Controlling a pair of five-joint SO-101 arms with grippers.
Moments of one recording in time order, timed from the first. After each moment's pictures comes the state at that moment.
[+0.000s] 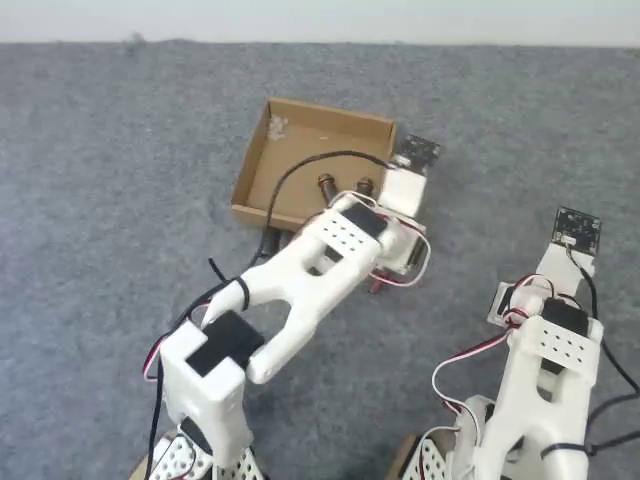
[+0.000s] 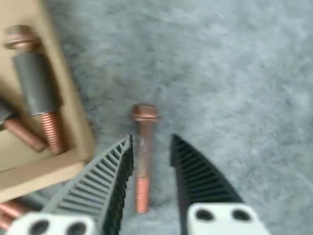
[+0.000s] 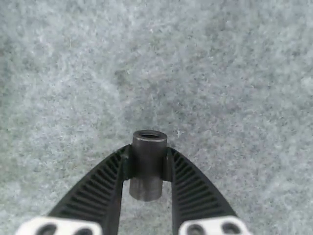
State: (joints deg) left arm 33.6 18.1 11.4 51.0 18.8; right arm 21.5 -42.0 66.2 52.0 2.9
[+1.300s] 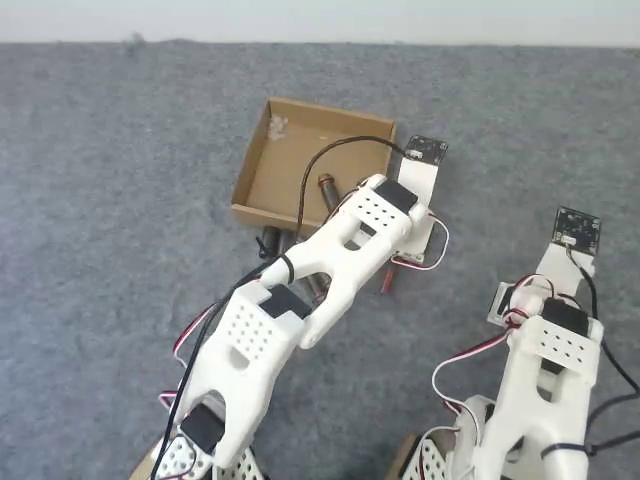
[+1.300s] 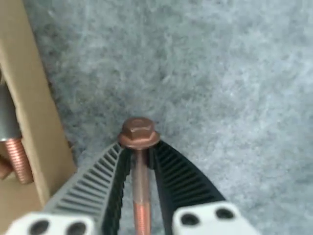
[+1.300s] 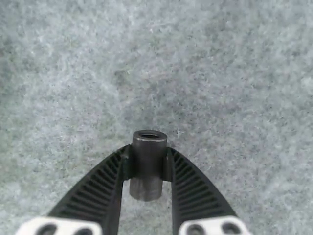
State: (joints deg) left arm 34.2 45.6 -23.2 71.1 25.2; right arm 21.5 -42.0 66.2 51.8 2.9
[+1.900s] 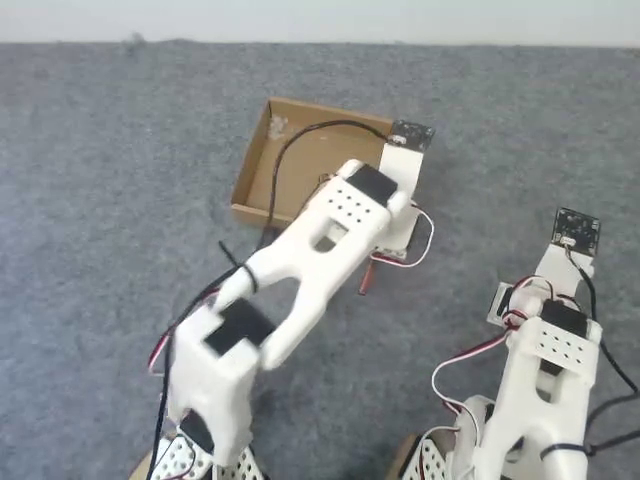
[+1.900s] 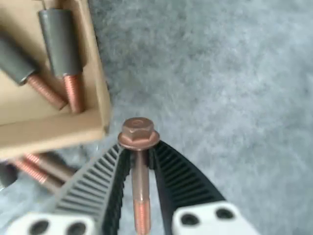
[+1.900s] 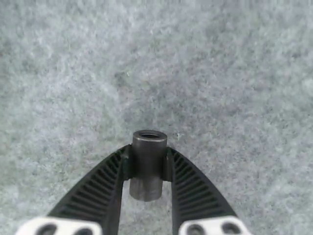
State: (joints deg) left arm 32.8 21.5 -8.0 78.3 22.0; right arm 21.4 -42.1 67.6 50.0 2.9
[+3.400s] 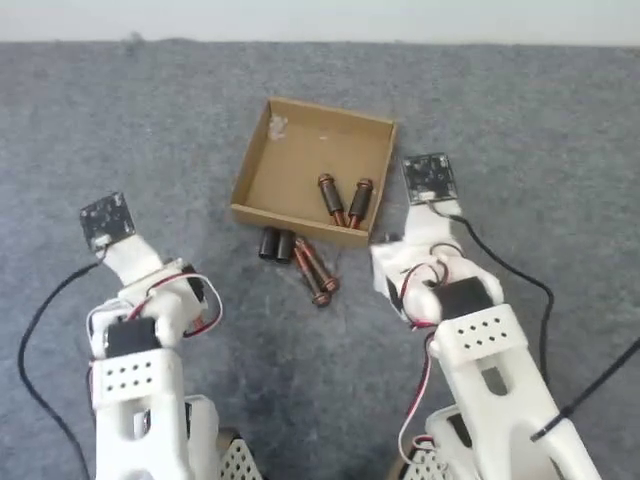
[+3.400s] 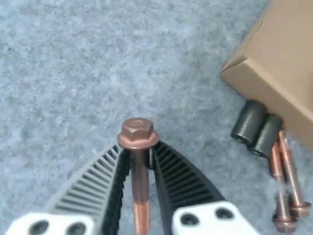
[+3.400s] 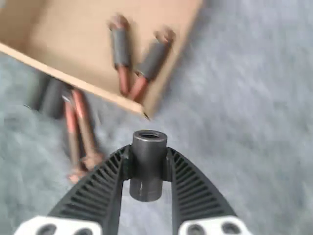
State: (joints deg) left arm -17.8 -59.8 75.9 52.6 21.1; right arm -21.9 -42.1 56.5 43.5 -8.5
